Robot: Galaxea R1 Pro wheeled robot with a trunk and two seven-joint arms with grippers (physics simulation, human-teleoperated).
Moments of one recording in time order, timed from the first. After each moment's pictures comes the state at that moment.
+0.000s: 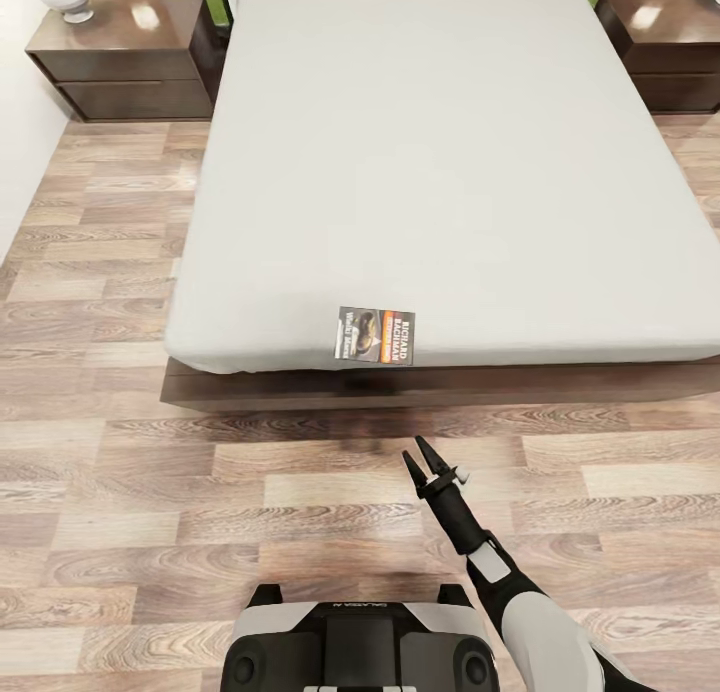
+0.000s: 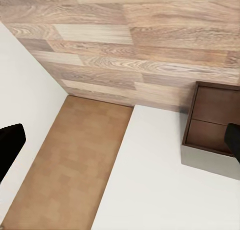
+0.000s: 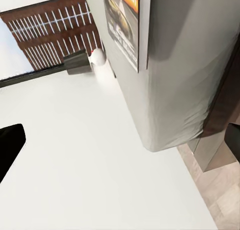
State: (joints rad) left arm -0.12 0.32 -0.73 0.01 0.77 -0.04 0.10; right arm -0.73 0.14 -0.72 -0.27 -0.38 0.30 1.33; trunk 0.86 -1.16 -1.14
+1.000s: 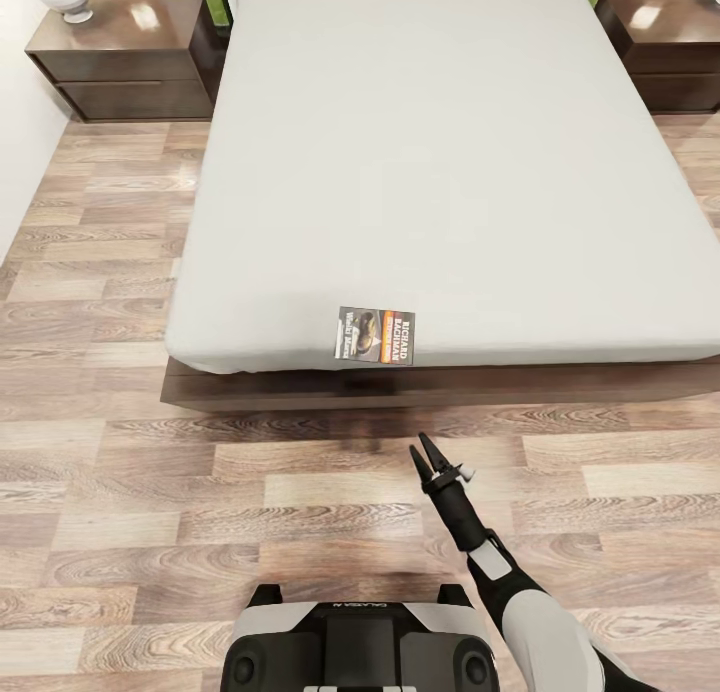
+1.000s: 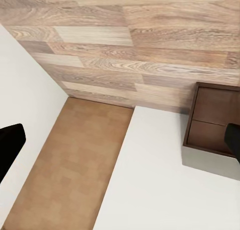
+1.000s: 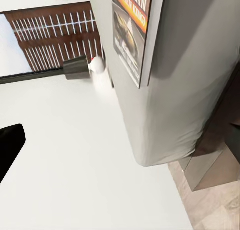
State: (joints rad) left arm -0.12 0.32 -0.73 0.01 0.76 -0.05 0.10; right arm -0.74 0.14 -0.71 -0.27 -0.42 0.19 1.33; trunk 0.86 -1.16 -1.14
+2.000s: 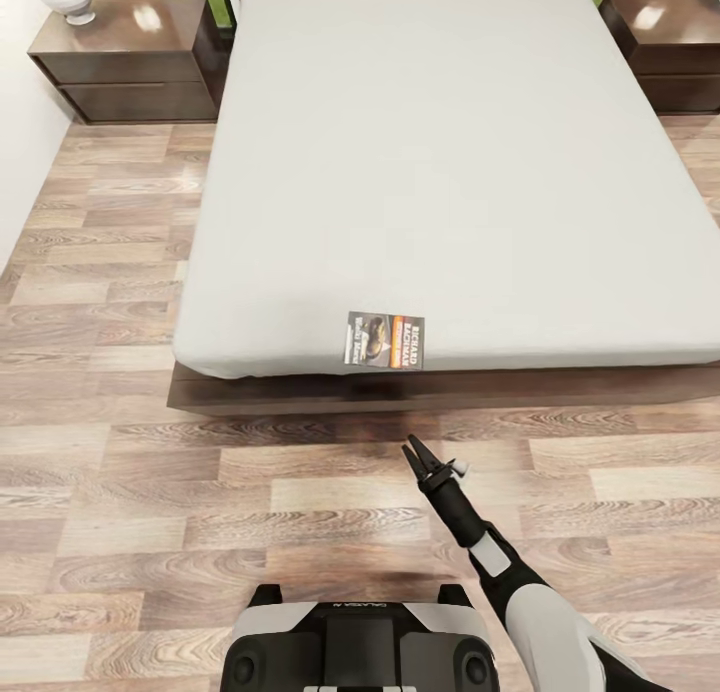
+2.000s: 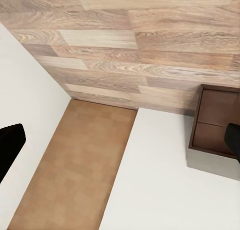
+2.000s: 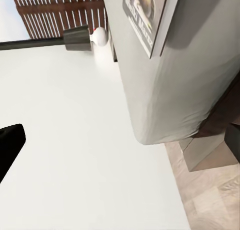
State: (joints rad) left arm -0.12 0.31 -0.73 0.01 0.76 -0.05 0.10; right arm -0.75 0.12 -0.59 -0.27 -0.40 0.17 1.35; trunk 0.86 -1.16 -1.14
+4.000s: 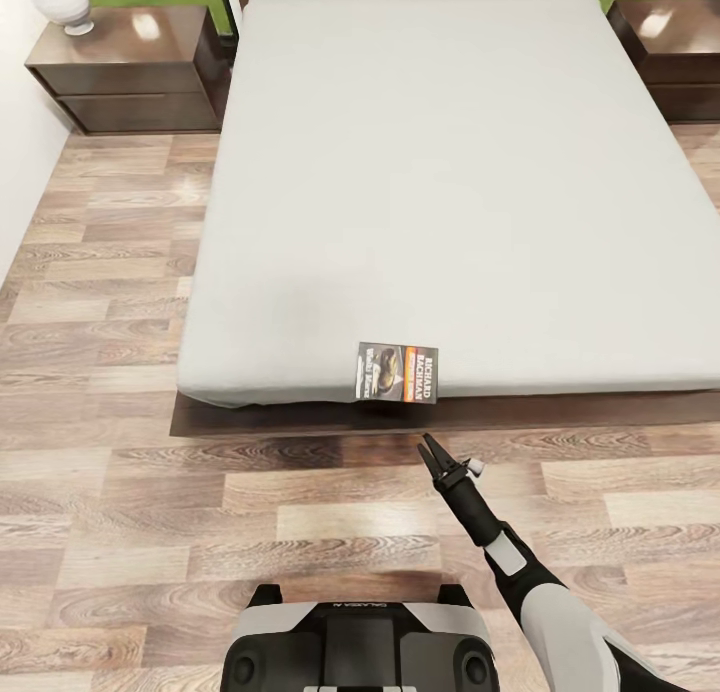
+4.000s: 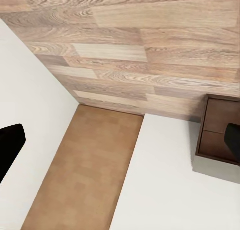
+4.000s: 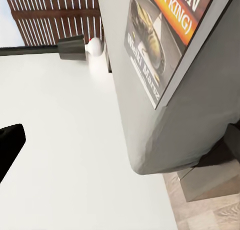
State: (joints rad) left arm -0.12 0.31 -0.73 0.01 0.76 -0.05 0.11; right arm -0.75 0.07 -0.60 -0.27 -0.41 0.17 1.35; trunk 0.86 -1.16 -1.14
